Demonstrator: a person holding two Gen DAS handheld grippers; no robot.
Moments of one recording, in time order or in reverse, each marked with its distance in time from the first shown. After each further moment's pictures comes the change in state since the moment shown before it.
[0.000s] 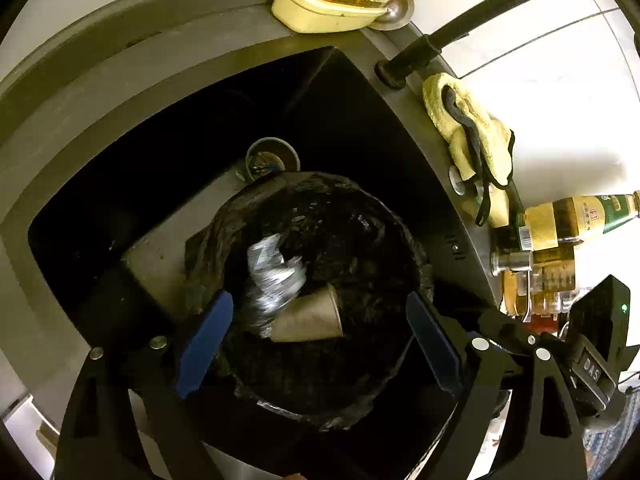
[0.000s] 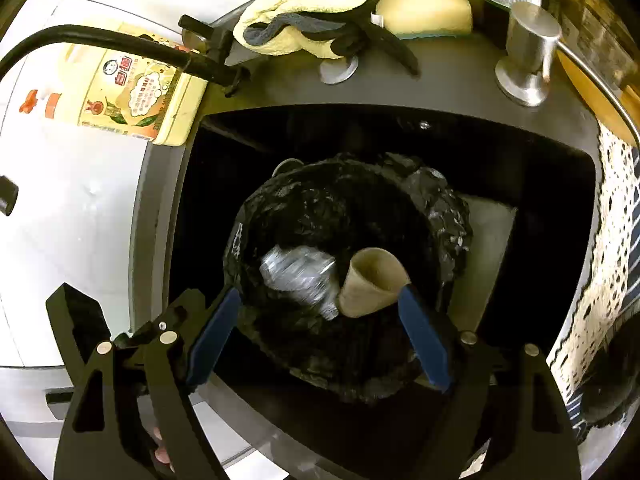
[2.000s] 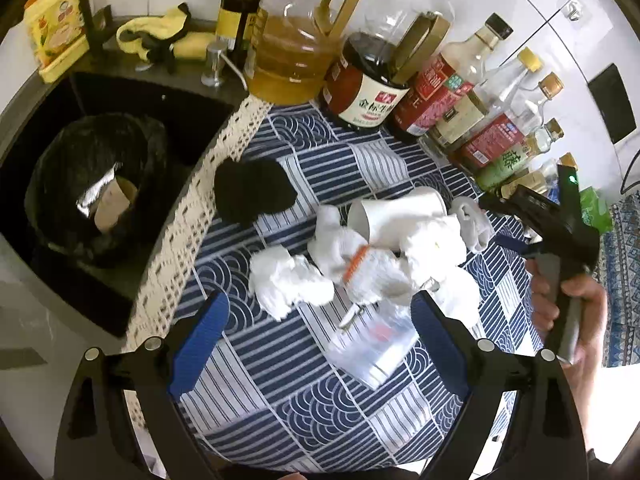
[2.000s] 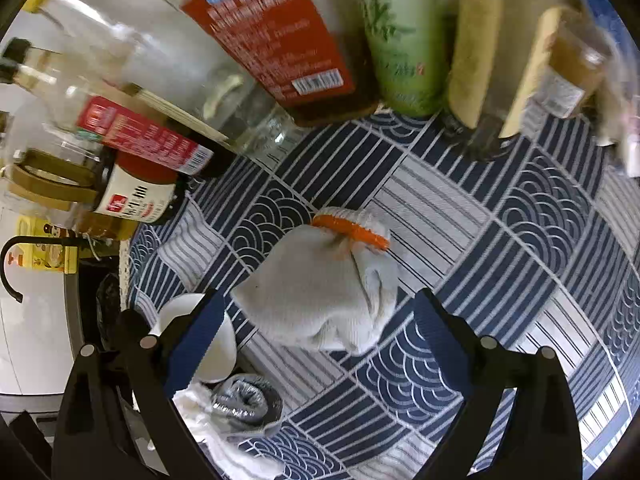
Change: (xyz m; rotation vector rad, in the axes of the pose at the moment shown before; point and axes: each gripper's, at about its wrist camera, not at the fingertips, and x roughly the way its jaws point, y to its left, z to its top) left arm -0.003 -0.300 -0.296 0.504 0.062 0.047; right arm -0.273 -0.407 -0.079 0.287 -0.256 -0.190
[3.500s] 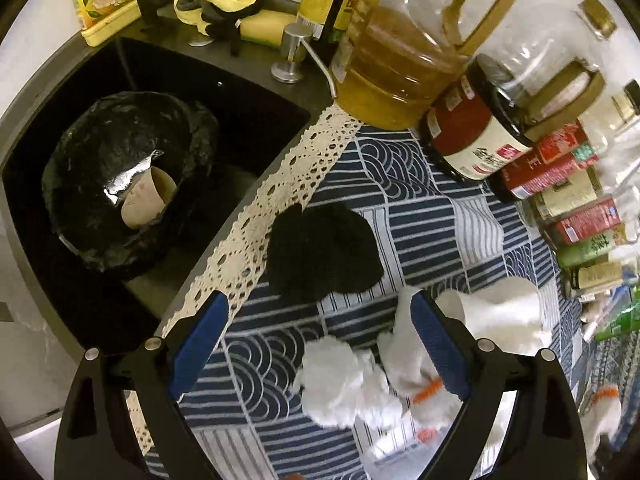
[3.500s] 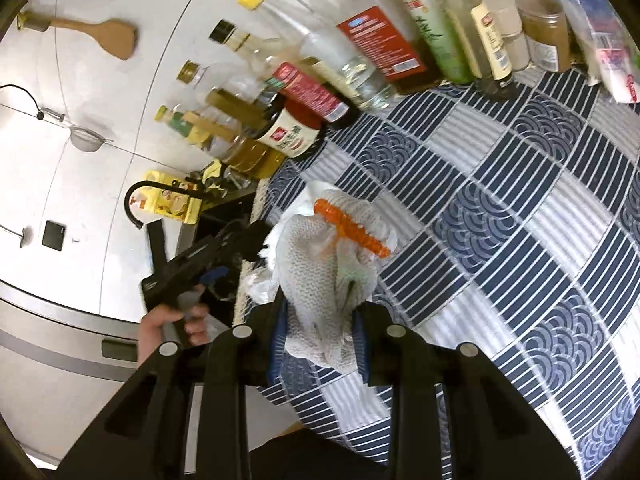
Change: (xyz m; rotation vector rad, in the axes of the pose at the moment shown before) left arm 0.071 0.045 0.062 -0.203 -0.006 0.174; right arm -0.118 -0.014 -0.126 -0.109 -0.069 0.423
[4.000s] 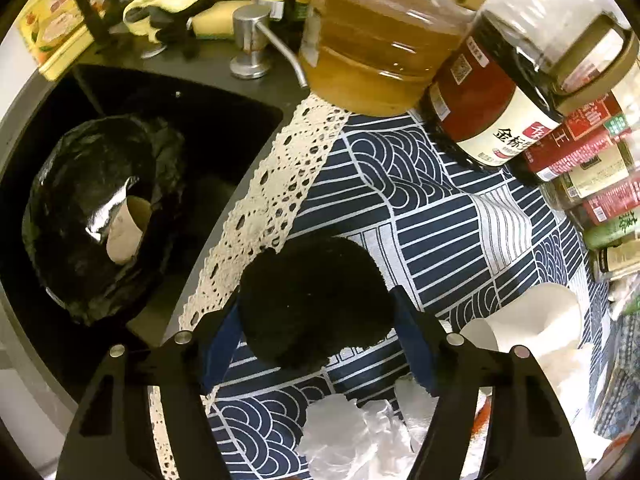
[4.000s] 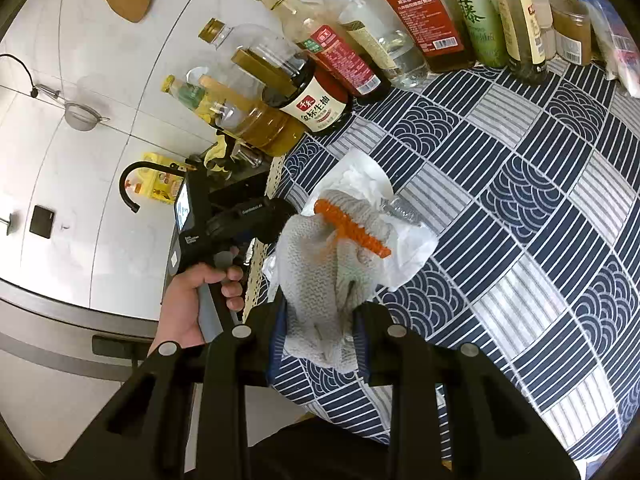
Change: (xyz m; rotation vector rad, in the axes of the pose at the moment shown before) left arm 0.041 -0.018 0.021 0.141 0.033 0.042; right arm 0.035 0.056 -0.026 -0.009 0.013 -0.051
